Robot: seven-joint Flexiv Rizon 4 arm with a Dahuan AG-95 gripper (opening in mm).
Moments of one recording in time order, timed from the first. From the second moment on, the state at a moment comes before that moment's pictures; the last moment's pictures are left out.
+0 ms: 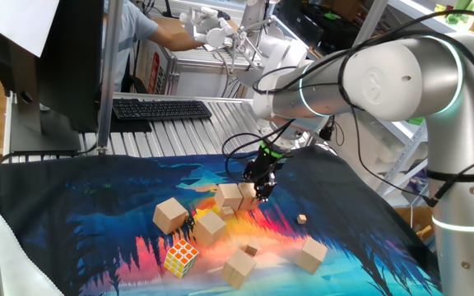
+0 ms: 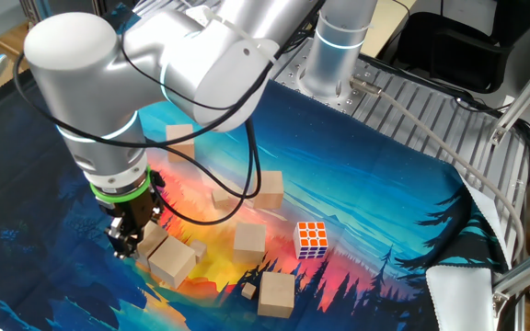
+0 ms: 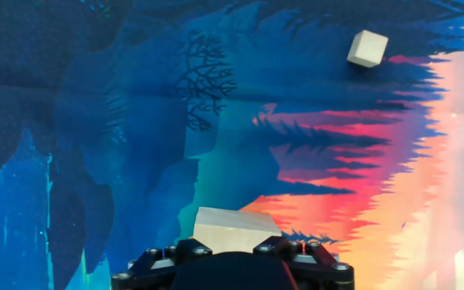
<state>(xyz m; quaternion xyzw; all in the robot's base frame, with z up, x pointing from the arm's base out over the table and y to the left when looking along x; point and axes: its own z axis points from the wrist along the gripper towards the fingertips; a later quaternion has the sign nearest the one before) 0.673 -0.087 0.026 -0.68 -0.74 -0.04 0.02</state>
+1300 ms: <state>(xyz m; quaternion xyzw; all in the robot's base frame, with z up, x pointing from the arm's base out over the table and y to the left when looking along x) 0.680 -0.087 0.025 -0.67 -0.74 -0.03 0.01</state>
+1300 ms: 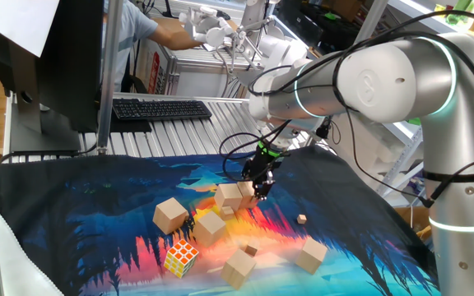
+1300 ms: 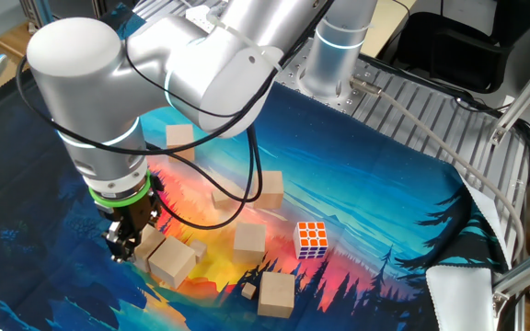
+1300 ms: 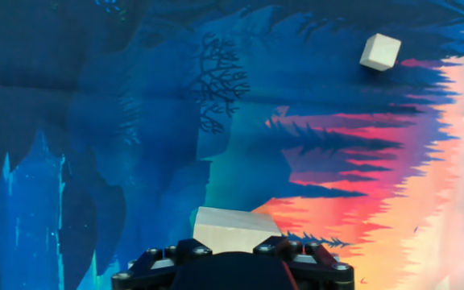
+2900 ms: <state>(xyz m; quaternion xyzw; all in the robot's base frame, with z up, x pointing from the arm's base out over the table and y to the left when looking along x) 0.679 -0.084 0.024 -0.67 -0.74 -0.02 0.04</state>
